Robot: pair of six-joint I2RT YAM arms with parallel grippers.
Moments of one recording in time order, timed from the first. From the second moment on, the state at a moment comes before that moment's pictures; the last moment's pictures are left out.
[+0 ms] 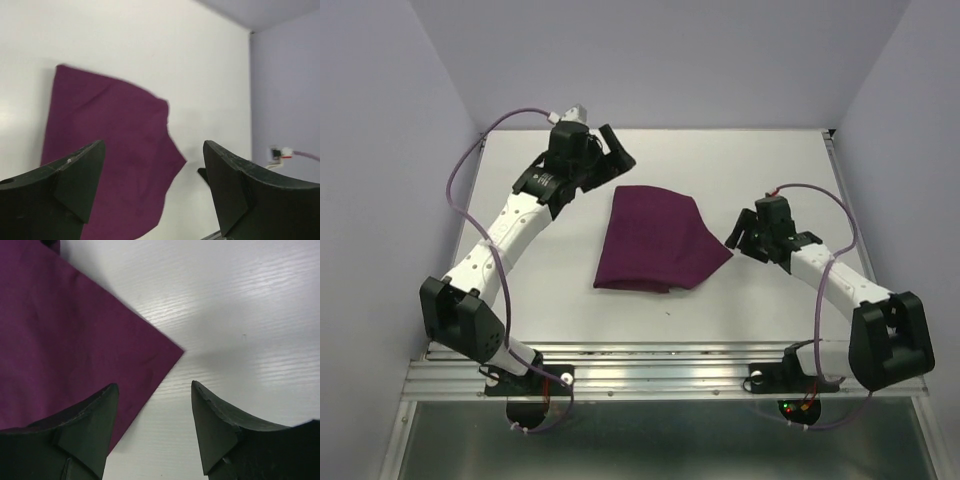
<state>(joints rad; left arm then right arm) -0.46 1.51 1.52 -0.46 0.03 -0.76 0.25 1.27 0.75 -0.30 0.03 0.63</state>
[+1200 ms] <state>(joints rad) -0.35 1.76 1.18 -0.35 0.07 -0.67 0.44 1.65 0.92 -0.37 0.31 0.60</state>
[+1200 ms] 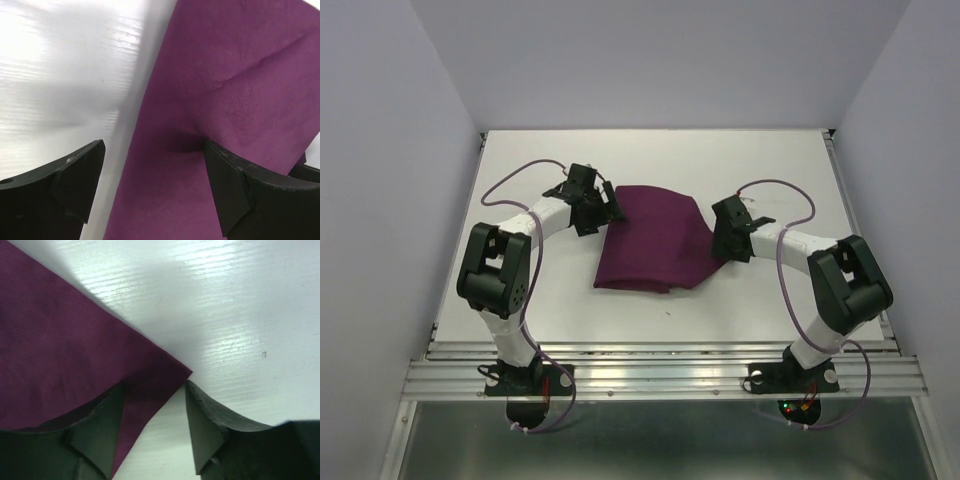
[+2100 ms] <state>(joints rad) -0.38 1.69 1.21 -0.34 0.11 -0.65 0.39 1.30 0.82 -0.40 0.40 0.61</state>
